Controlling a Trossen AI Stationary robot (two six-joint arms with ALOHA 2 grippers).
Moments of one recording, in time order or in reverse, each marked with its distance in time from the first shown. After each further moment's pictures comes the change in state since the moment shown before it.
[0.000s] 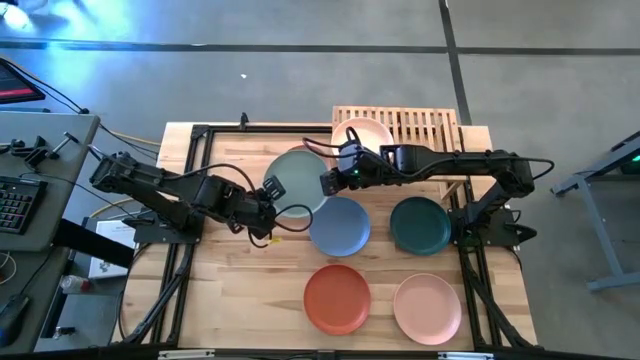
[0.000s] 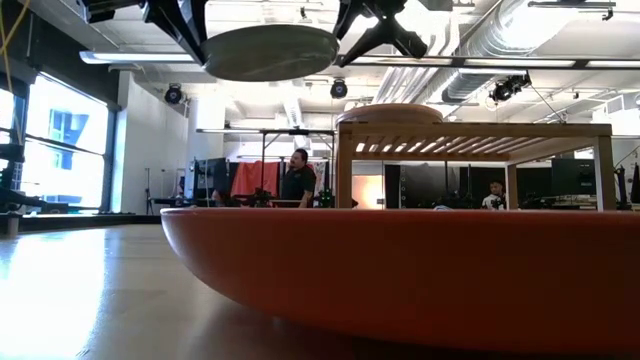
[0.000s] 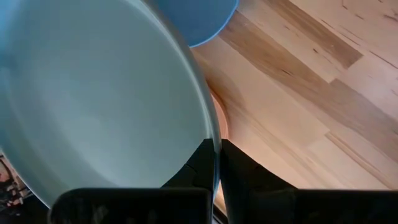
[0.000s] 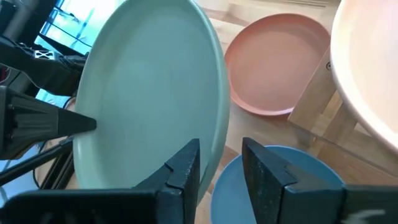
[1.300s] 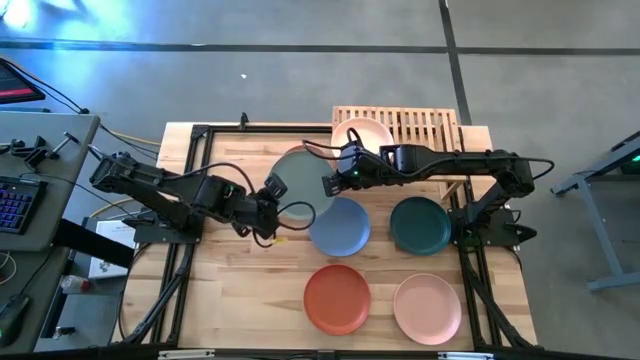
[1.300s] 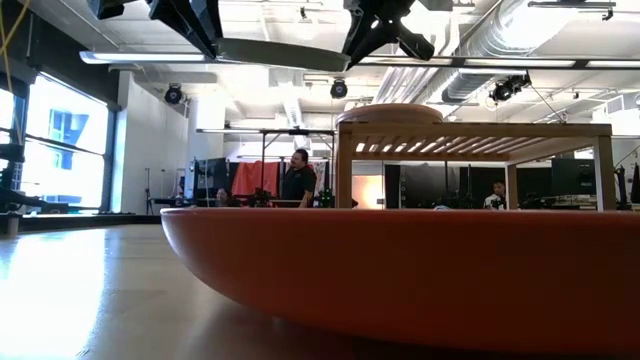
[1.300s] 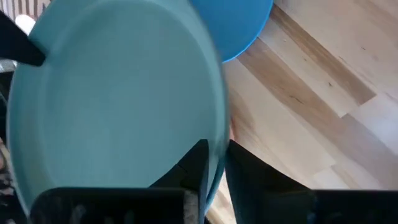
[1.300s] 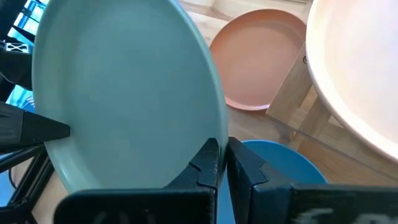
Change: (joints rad) left arm 0.004 0.000 0.000 0.082 0.007 -0.085; right arm 0.001 0.000 0.000 -0.058 0.015 0.000
